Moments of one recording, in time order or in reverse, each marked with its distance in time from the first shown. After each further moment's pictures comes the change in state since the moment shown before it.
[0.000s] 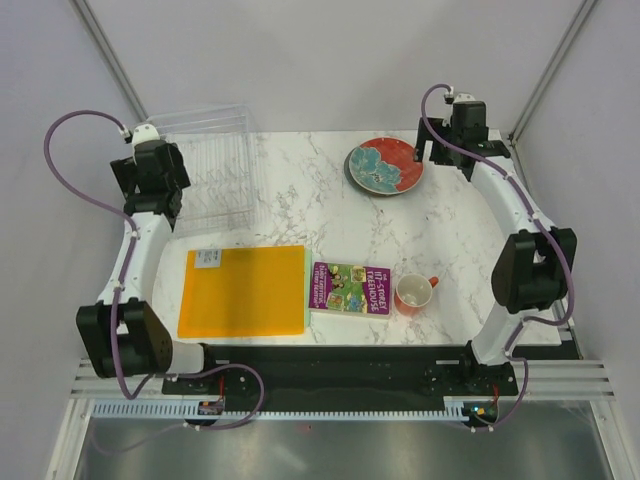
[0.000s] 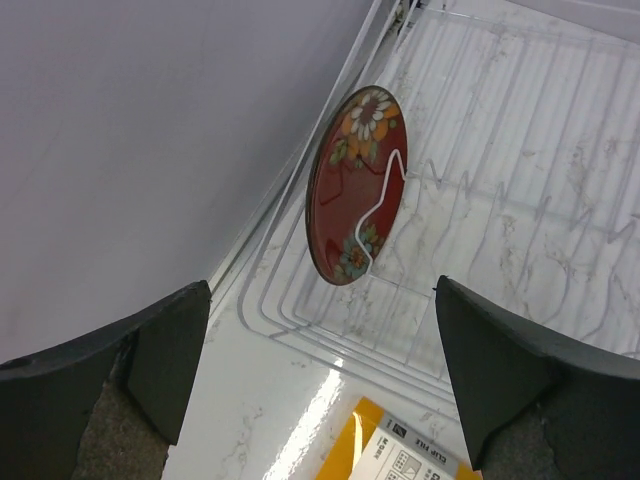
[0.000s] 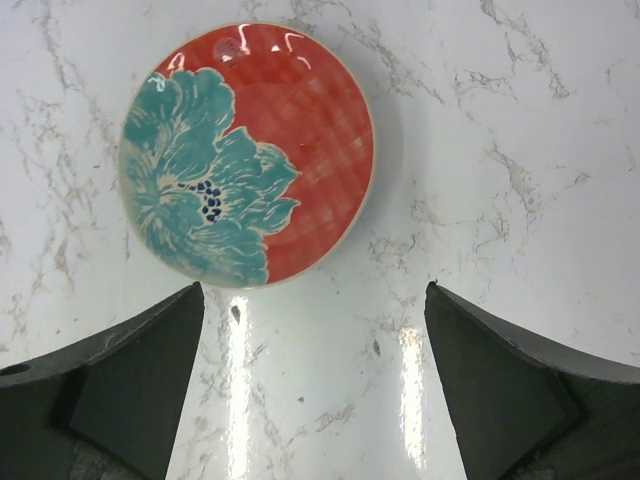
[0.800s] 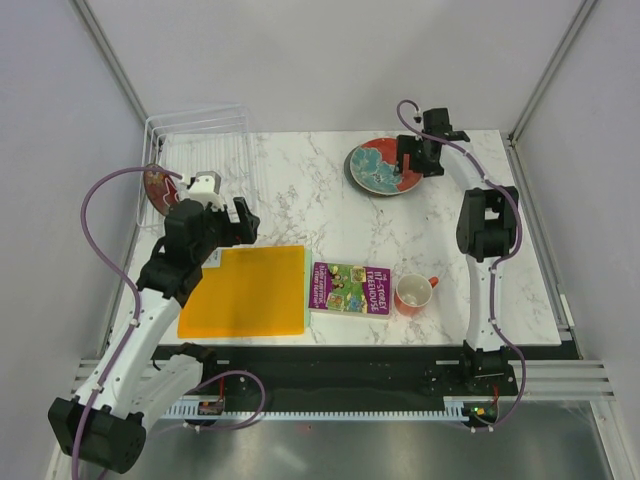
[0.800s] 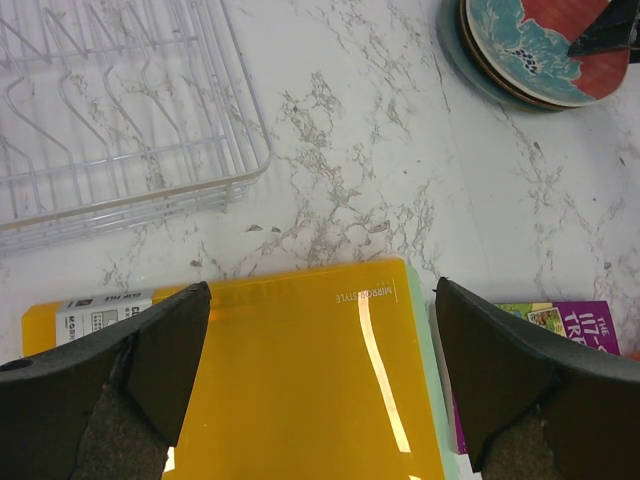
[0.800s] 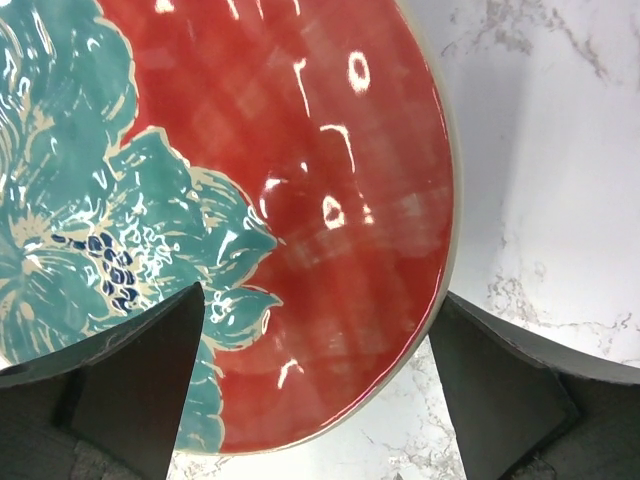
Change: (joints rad) left arm -0.328 -0.472 -0.350 -0.069 0.508 -0.177; right arm 0.003 0.563 0.462 -0.196 -0.093 -0.017
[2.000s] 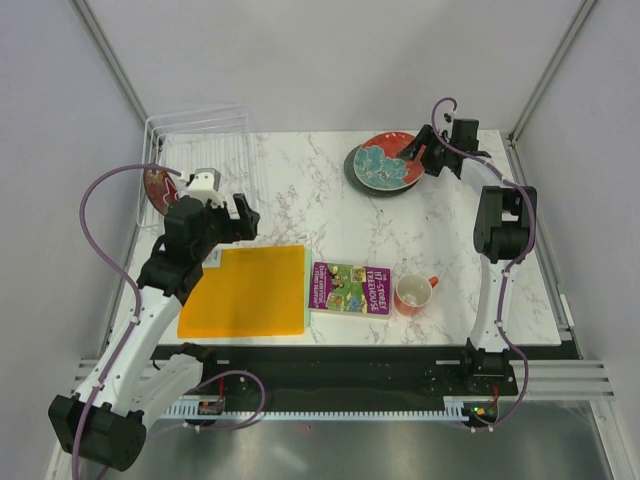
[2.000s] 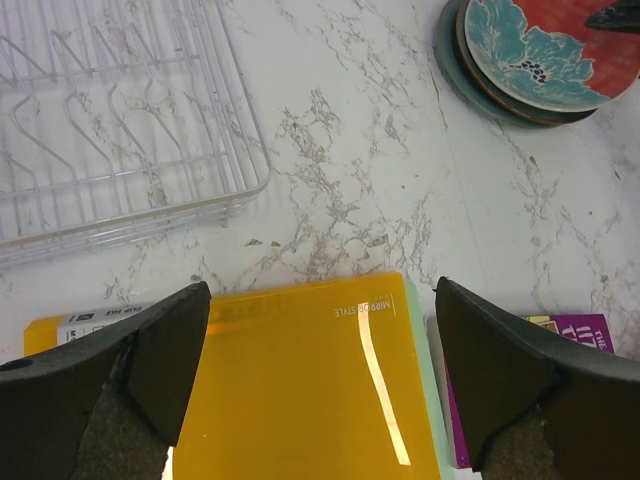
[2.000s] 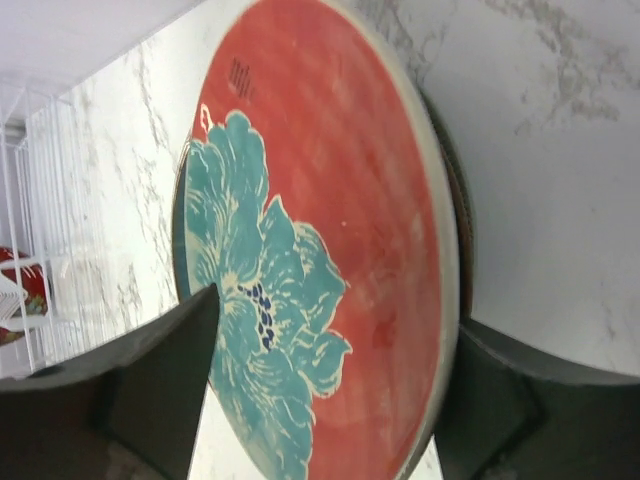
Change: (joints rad) left arm 0.000 0.014 0.009 0.030 -0.008 0.000; right arm -0.126 -0.061 -0.285 0.527 -0.423 0.393
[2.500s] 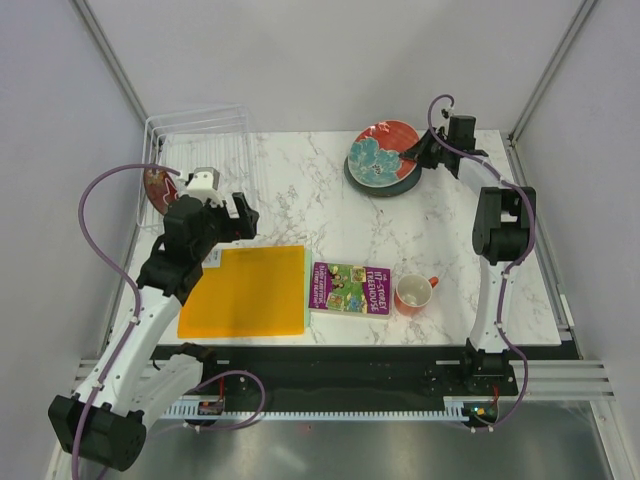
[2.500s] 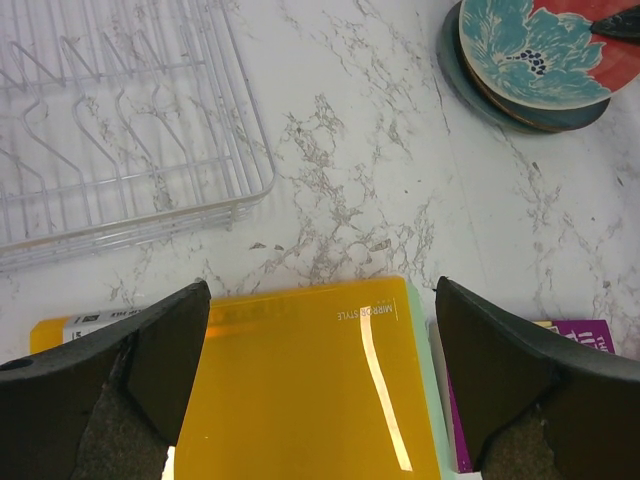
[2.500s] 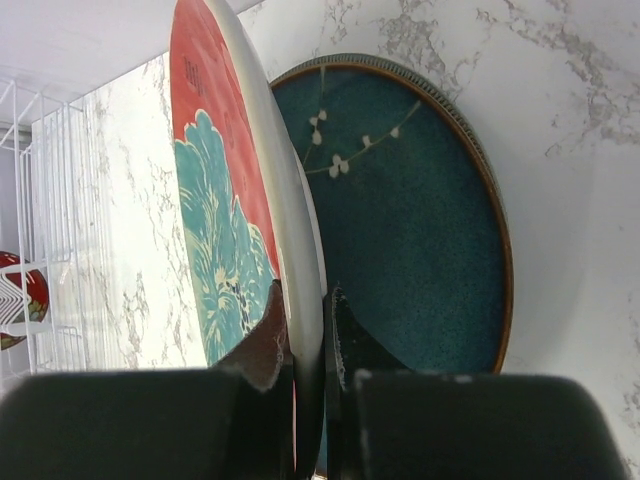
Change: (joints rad) left arm 0.000 0.002 0.006 0.000 -0.011 0.000; right arm 0.024 -0.035 -0.015 0.026 0.035 -0.010
